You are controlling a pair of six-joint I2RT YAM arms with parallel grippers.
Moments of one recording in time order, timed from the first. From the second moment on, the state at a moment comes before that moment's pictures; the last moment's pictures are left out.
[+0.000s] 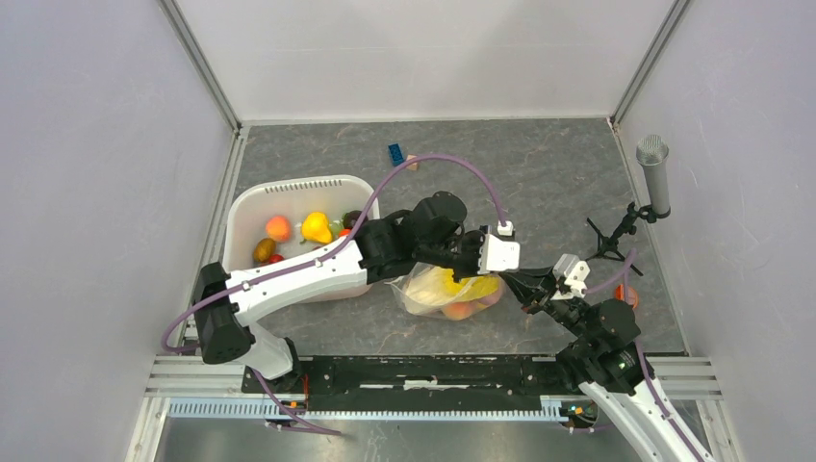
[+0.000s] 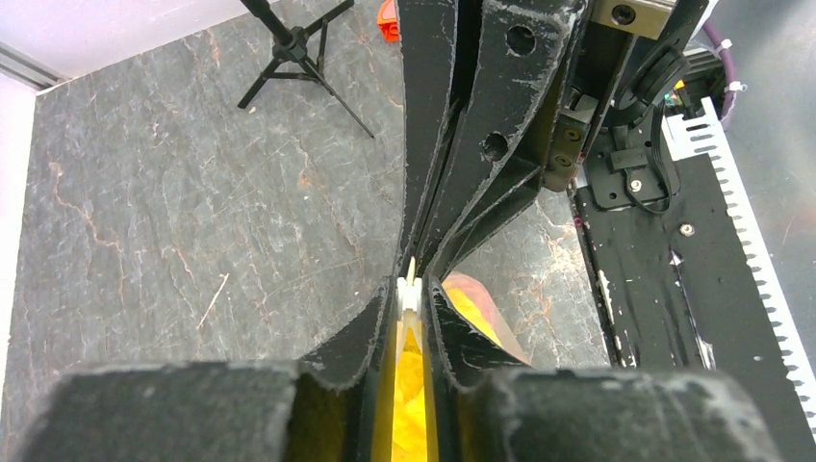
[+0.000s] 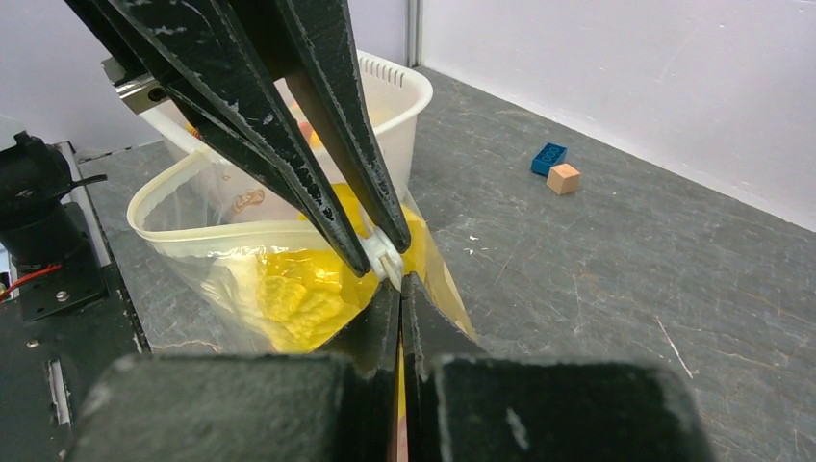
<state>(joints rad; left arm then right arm) -1.14 1.52 1.39 -0.34 0.39 0.51 0.58 0.02 0.23 -0.02 -0.31 0.04</state>
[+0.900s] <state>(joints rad) -1.15 1.42 1.33 -0.41 0.26 0.52 0.58 0.01 0.24 -0.03 -0.21 0.06</state>
